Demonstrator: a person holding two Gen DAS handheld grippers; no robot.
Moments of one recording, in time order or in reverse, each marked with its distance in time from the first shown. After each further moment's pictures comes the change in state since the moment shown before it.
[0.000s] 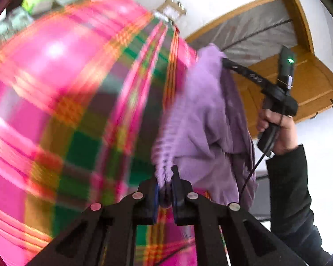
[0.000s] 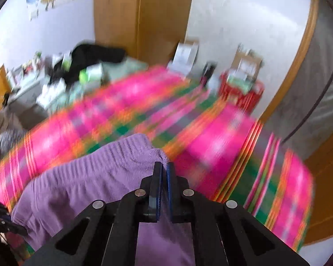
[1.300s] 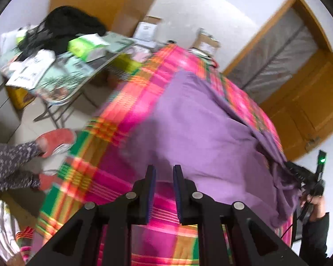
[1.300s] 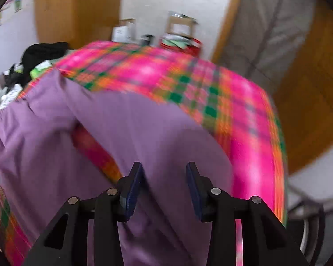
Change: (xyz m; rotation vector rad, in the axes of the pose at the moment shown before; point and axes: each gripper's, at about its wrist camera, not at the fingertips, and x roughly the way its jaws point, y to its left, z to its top) left arm -0.094 0.069 0.024 0.094 -0.182 0.292; right arm -0.056 -0.043 -0.184 0.322 0.165 -0.267
